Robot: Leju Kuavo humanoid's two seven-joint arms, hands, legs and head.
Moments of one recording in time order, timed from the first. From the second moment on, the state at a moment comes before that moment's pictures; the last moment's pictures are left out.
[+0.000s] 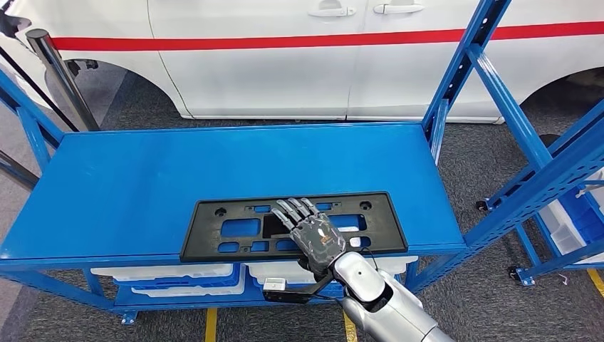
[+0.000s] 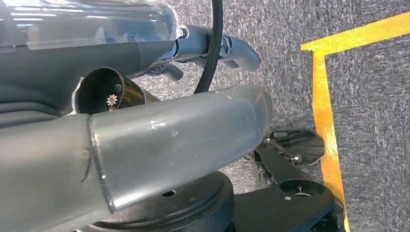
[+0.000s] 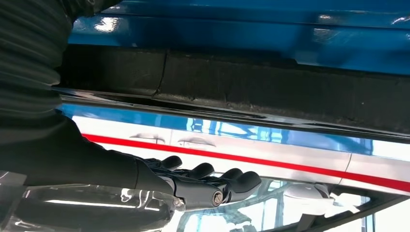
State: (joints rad) left arm -0.05 -0.15 0.32 -0.19 -0.41 0.12 -0.02; right arm -0.41 -0.03 0.78 -1.10 1.25 -0.25 0.07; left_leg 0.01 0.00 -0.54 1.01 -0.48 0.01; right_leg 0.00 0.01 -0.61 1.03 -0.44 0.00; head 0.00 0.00
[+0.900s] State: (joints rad) left arm -0.05 -0.15 0.34 -0.19 -0.41 0.12 -0.03; right arm -0.41 -0.03 0.78 -1.08 1.25 -0.22 0.08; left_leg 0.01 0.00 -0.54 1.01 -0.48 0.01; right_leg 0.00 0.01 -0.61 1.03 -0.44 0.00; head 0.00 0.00
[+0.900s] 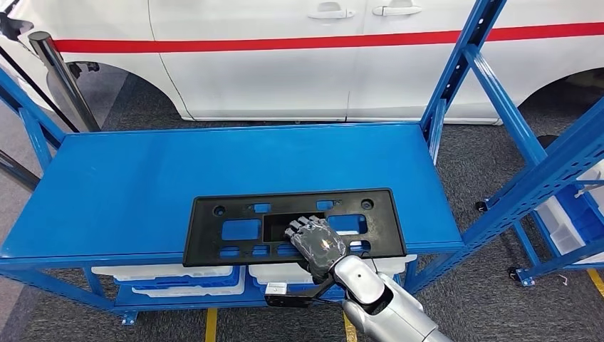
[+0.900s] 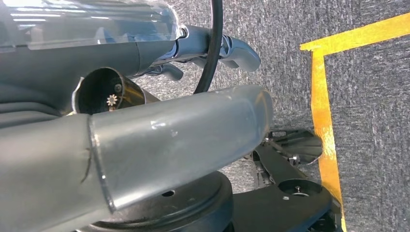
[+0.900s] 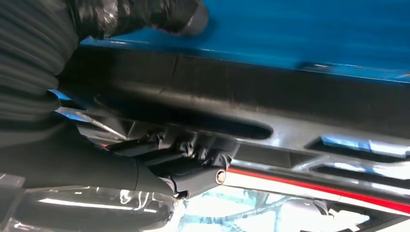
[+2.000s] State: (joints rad) left arm -0.05 -0.15 0.36 -0.19 -0.42 0.11 -0.03; right arm -0.41 -0.05 0.78 -1.16 1.25 -0.22 0.08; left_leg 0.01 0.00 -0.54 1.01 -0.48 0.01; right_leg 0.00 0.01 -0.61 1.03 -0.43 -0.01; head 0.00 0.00
